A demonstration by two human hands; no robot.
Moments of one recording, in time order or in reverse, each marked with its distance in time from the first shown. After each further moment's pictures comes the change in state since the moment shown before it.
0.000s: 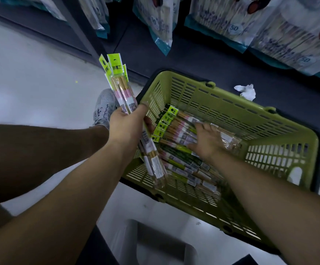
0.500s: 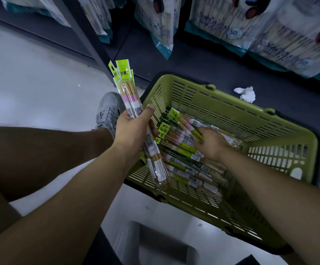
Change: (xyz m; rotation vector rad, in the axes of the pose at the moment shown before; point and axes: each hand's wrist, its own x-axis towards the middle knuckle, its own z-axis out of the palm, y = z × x) left_hand 0.004 -0.009 0.000 -0.069 -0.091 -0.007; right_hand -0.007 0.005 -0.020 0.188 -0.043 -0.043
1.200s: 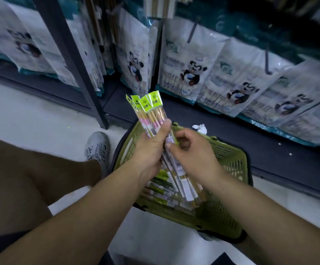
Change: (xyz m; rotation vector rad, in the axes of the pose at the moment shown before) left_hand -0.088 0.051 0.071 -0.310 -0.298 0.007; right_hand -0.178 -0.137 -0.119 0.586 0.504 -0.155
